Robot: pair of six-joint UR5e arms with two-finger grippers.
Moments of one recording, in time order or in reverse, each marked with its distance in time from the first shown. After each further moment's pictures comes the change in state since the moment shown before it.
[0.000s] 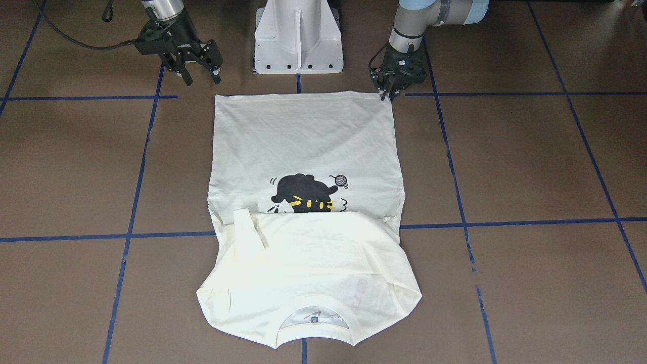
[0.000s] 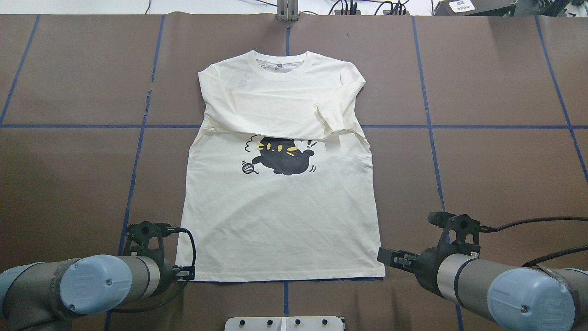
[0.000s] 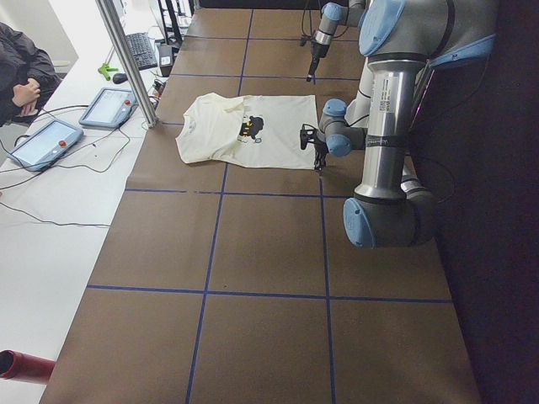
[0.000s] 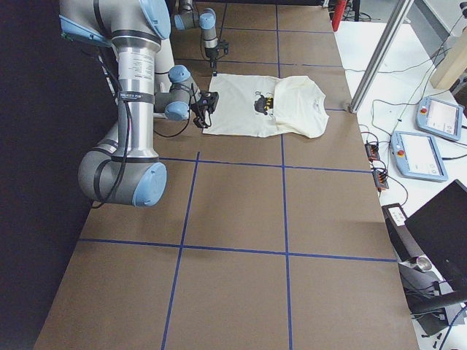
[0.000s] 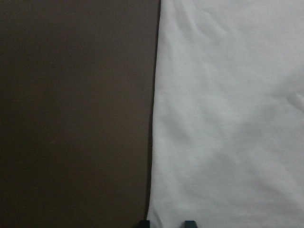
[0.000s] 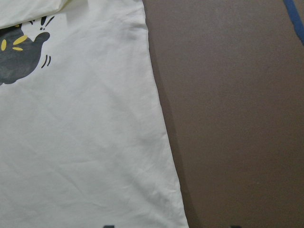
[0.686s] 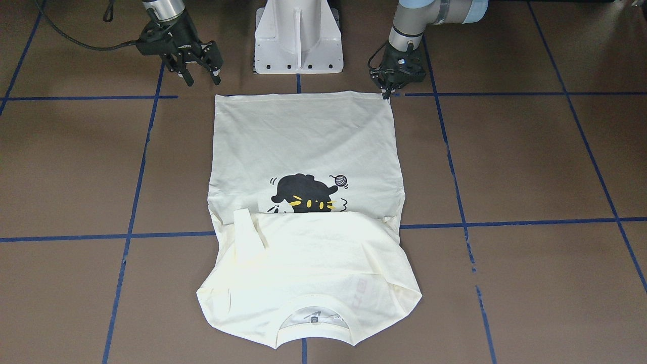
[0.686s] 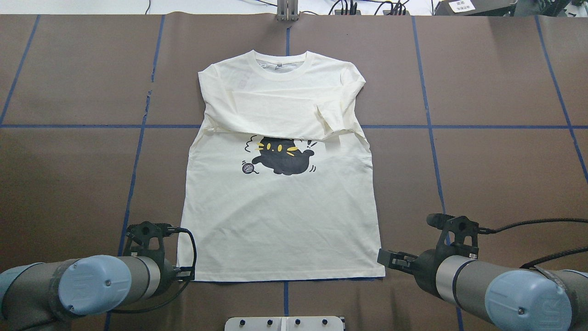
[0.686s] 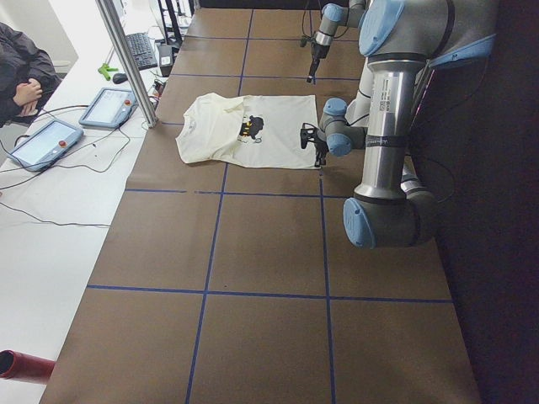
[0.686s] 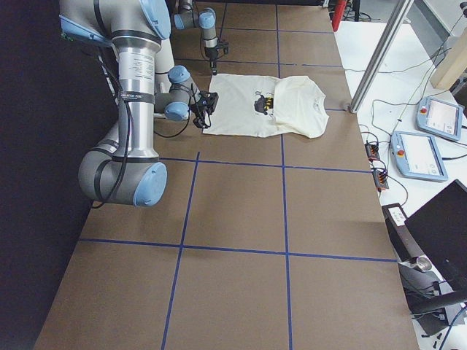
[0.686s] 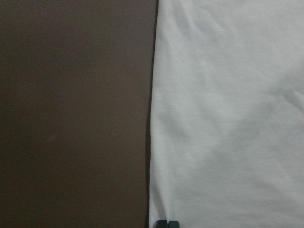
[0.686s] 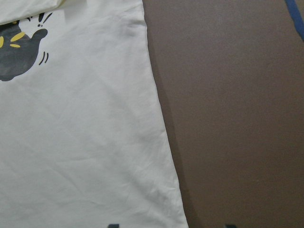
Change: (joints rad) left arm 0.000 -0.002 -0.015 0.001 -0.001 0.001; right arm -0.010 0.005 -0.005 -0.002 -0.007 0.011
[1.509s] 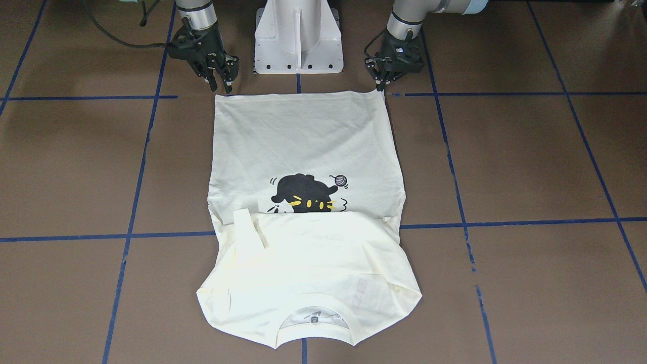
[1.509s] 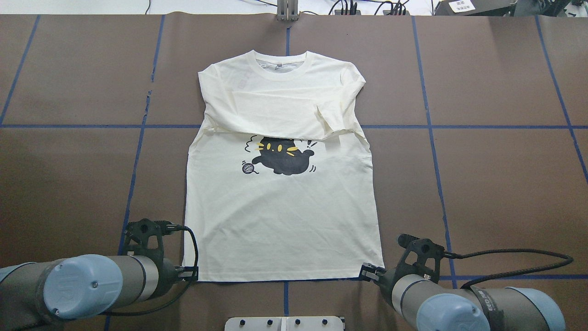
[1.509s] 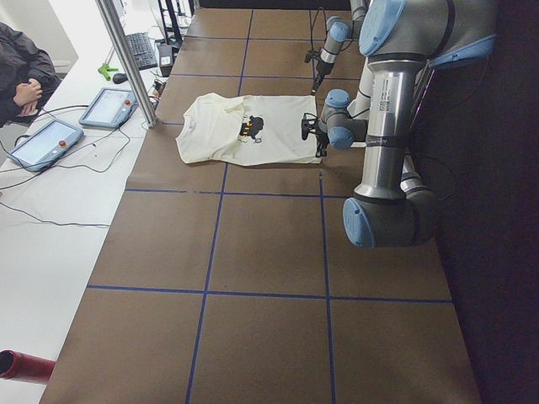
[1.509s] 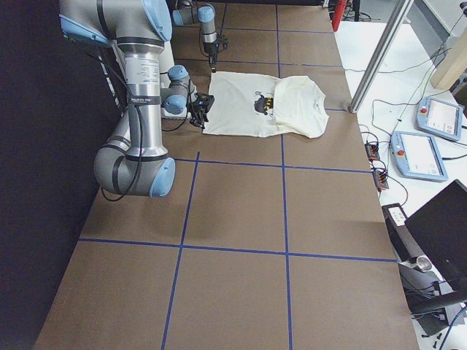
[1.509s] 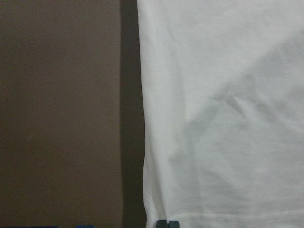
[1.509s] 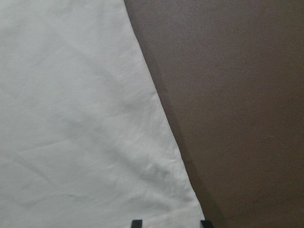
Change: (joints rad) left arm -0.002 -0.001 -0.058 0.002 -0.004 0.002; right arm -0.081 0.166 -0.121 -0.221 -0.070 0.164
